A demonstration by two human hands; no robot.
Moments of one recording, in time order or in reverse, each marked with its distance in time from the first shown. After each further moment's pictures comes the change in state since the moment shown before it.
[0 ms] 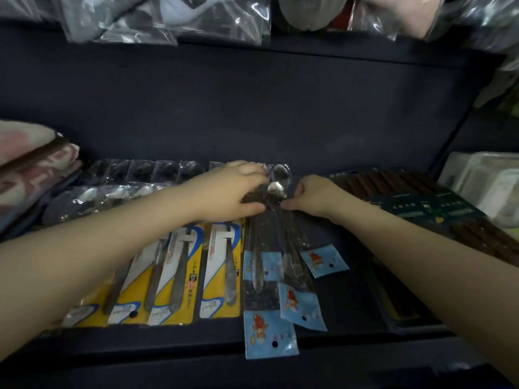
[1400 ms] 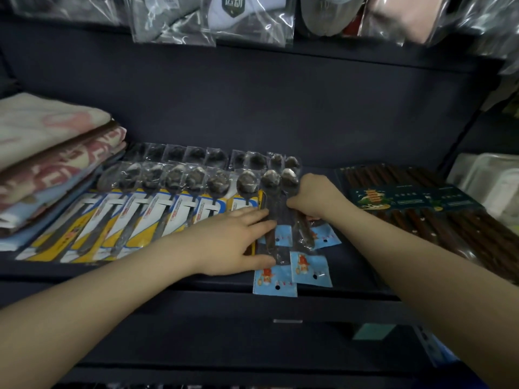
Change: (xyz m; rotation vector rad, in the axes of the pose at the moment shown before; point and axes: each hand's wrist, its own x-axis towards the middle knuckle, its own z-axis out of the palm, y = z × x) left_hand -0.095 0.066 0.020 -0.074 -0.282 -0.130; right_hand -0.029 -0.020 0.027 -0.100 0.095 -0.035
